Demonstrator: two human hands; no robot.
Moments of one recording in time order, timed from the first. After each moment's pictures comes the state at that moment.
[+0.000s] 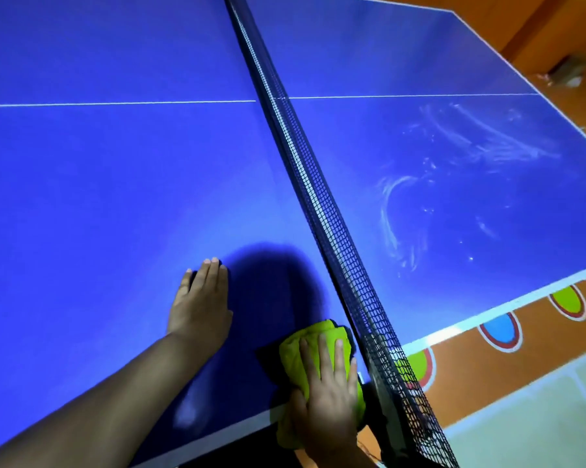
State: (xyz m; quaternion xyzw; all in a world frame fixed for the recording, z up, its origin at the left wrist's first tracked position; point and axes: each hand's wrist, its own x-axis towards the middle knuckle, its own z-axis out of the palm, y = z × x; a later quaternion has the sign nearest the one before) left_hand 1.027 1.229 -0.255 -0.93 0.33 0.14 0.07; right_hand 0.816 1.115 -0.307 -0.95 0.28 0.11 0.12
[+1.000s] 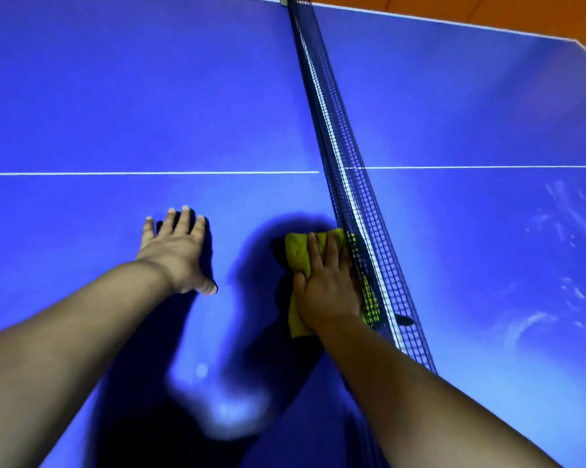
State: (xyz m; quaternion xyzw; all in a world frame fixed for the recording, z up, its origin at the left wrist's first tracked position) left_hand 1.400 1.153 -0.271 -0.94 0.21 0.26 0.11; right_hand 1.277 0.956 -0.325 -0.97 0.20 0.03 0.13
